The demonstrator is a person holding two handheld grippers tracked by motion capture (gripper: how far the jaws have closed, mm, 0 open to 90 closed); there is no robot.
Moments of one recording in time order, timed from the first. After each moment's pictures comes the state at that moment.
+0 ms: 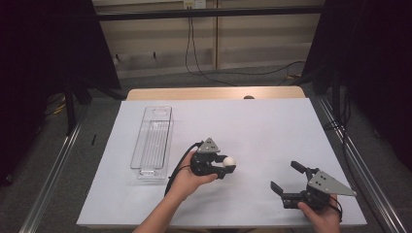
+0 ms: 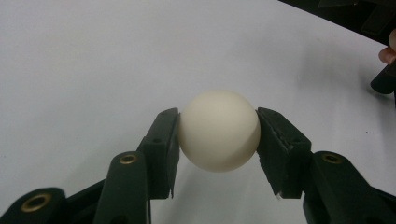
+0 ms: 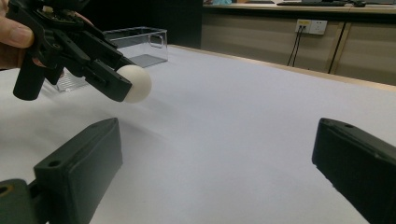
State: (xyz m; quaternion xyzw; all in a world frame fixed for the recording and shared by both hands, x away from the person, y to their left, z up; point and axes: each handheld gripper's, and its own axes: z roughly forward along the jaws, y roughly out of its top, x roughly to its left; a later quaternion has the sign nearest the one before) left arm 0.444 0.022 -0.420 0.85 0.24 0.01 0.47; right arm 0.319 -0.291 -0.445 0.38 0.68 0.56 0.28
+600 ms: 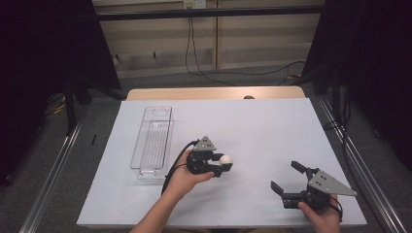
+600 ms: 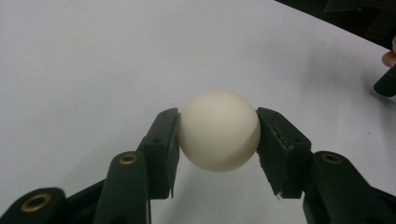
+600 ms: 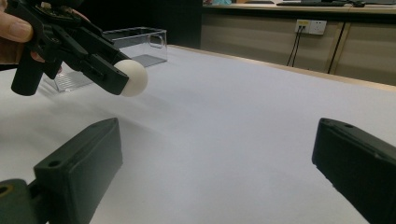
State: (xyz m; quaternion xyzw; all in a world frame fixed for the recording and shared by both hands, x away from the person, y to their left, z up) left arm 0.447 0.031 -0.417 0.85 0.24 0.02 0.47; right arm 0.320 -0.291 -0.445 0.38 0.68 0.56 0.29
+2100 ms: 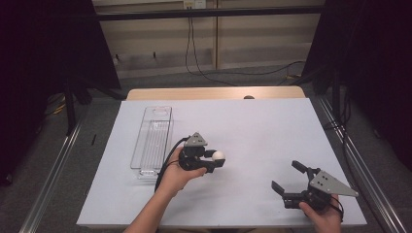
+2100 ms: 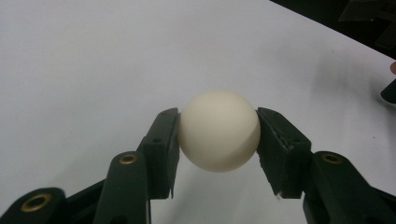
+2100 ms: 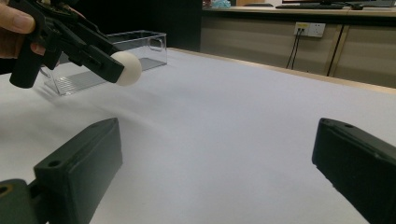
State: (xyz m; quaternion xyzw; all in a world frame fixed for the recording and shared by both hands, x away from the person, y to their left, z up) left arm 0.455 0.050 -0.409 0.84 0.26 0.02 0.47; right arm 0.318 -0.293 -0.443 0.38 0.68 0.56 0.29
